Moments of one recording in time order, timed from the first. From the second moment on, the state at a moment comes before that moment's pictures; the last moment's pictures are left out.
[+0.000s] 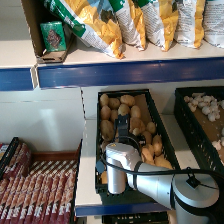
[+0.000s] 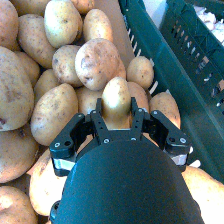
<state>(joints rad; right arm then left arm) -1.30 -0.05 1.55 -0.80 -0.32 1.21 0.04 0.08 0.22 -0.35 -0.32 0.27 0.20 -0.01</state>
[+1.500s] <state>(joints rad) -1.39 -0.18 1.50 -1.14 -0.31 1.35 -0.03 0.08 0.22 -0.35 -0.32 0.27 0.20 -0.01</state>
